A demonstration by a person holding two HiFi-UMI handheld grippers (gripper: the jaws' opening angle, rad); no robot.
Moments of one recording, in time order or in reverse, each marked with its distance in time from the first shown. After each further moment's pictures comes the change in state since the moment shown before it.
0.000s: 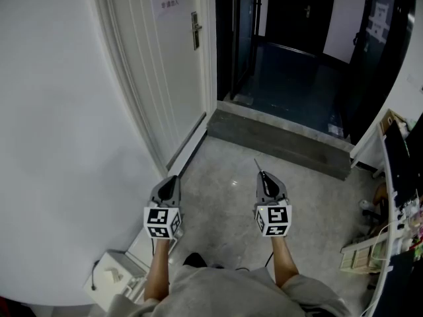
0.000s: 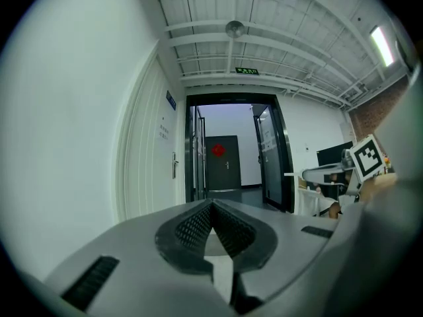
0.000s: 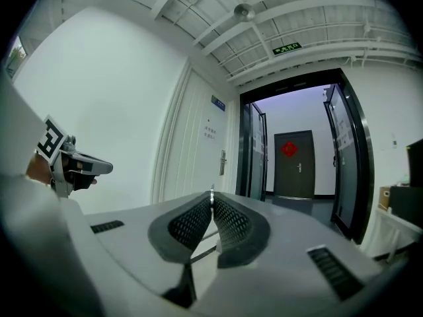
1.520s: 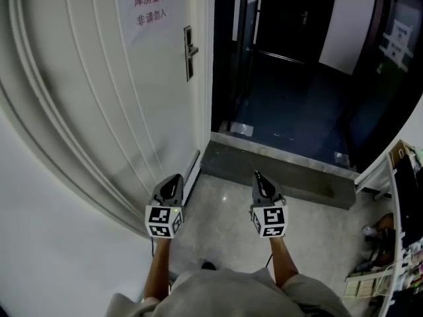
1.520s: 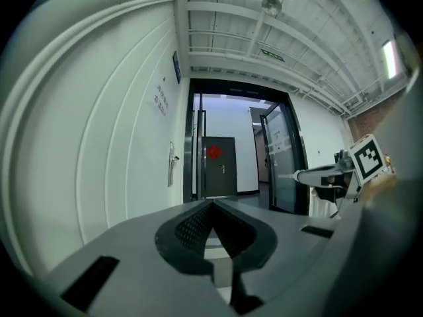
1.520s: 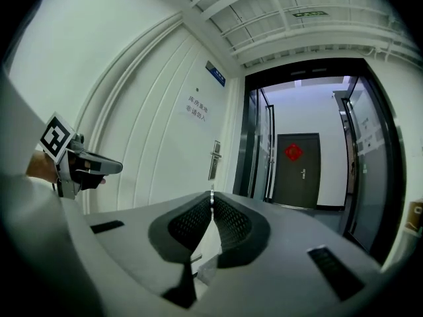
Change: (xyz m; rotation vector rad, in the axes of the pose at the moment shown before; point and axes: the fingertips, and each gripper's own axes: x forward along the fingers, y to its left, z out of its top) left arm 0.469 0.236 0.030 -0.023 -0.039 -0.137; right arm 0.496 -0.067 0.015 -0.072 0.014 -0.053
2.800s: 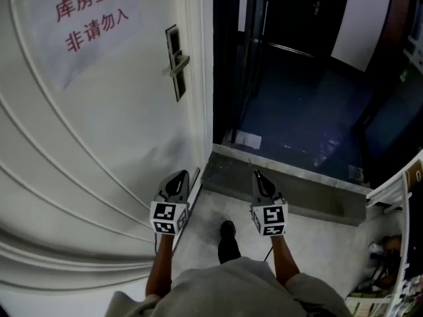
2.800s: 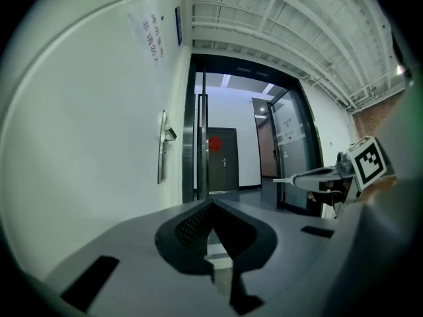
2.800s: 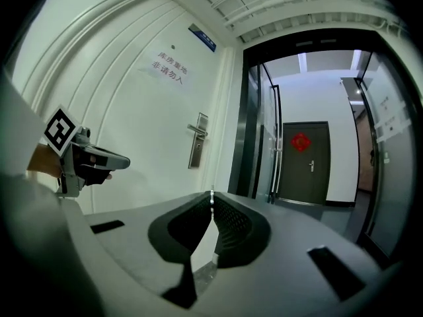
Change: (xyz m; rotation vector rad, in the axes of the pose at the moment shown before) left arm 0.289 0.076 -0.028 0.005 0.052 -0.023; right arm 0.272 -0.106 -0.069 0.007 0.062 0.042
